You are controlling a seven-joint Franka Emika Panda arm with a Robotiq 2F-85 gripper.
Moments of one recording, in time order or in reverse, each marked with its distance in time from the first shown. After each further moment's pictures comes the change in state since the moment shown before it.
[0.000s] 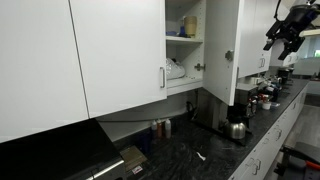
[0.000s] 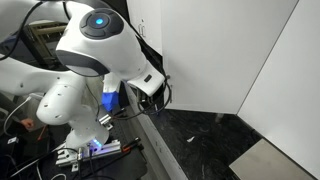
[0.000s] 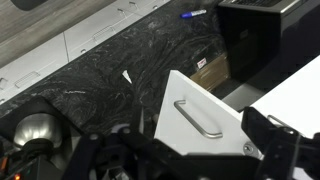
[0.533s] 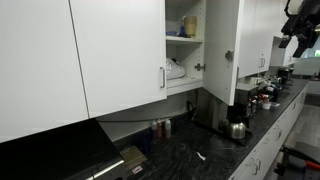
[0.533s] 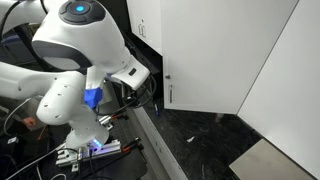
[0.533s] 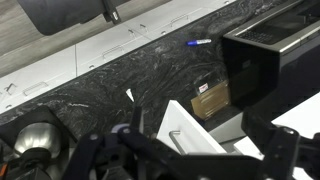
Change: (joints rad) arm -0.001 -0.160 0.006 -0.035 -0.110 -0.169 0.007
